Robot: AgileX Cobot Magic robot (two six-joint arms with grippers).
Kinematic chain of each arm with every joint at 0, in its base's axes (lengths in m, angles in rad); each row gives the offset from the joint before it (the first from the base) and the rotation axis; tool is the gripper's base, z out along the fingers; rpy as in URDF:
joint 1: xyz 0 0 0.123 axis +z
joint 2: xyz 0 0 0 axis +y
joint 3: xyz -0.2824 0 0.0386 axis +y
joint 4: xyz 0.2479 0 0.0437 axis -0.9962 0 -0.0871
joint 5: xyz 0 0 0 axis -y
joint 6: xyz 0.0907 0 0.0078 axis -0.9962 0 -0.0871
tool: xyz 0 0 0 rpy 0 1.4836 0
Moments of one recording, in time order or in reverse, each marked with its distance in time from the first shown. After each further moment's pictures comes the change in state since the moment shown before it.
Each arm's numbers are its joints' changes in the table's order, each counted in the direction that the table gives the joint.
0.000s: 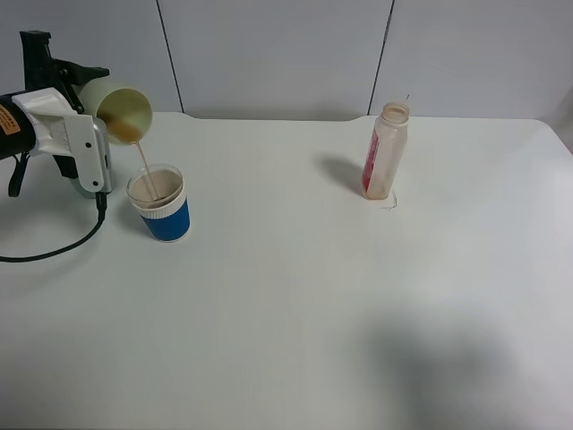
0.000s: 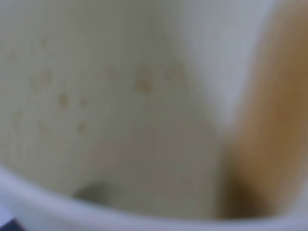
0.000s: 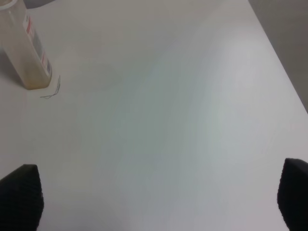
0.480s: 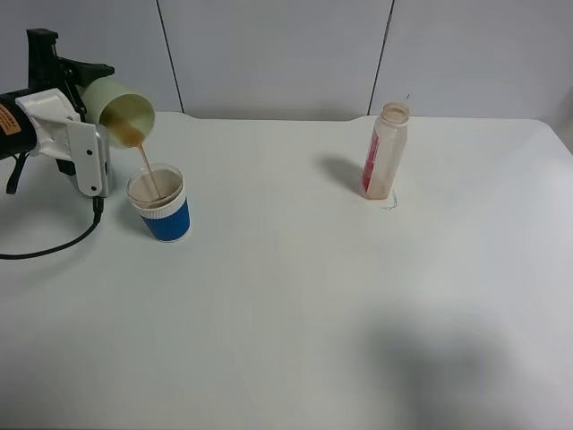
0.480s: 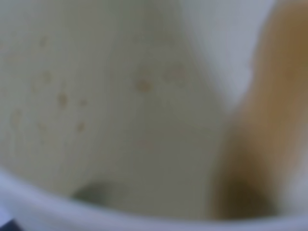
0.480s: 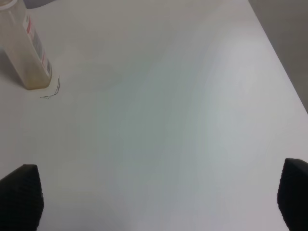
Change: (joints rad) left arm 0.000 0.000 0.009 -0.024 0.035 -0.101; right arm 0.000 0.000 0.000 0.000 0.000 0.000
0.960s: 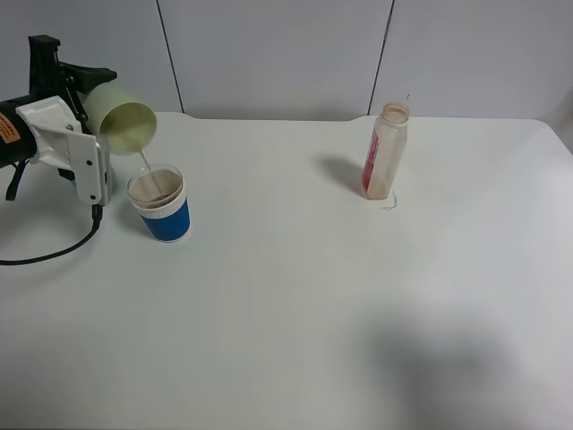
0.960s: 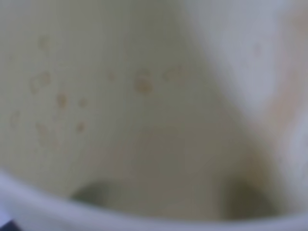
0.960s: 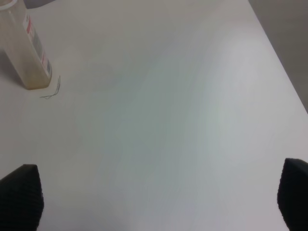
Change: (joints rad) left arm 0.000 0.000 0.031 -0.001 0.051 -0.038; right arm 0.000 0.000 0.000 0.000 0.000 0.000
